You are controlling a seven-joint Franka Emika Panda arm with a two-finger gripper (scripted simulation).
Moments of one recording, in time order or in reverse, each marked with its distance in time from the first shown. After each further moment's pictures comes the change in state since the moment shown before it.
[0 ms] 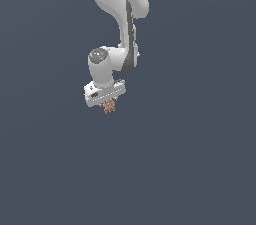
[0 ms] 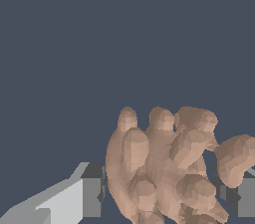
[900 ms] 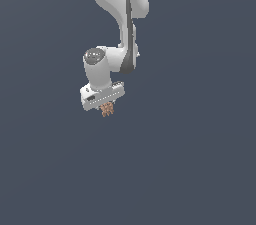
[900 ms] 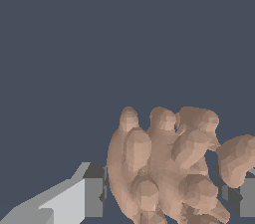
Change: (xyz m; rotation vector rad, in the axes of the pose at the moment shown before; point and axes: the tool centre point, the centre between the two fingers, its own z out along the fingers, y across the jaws) arm 0.027 0.019 -0.020 0.000 0.000 0.000
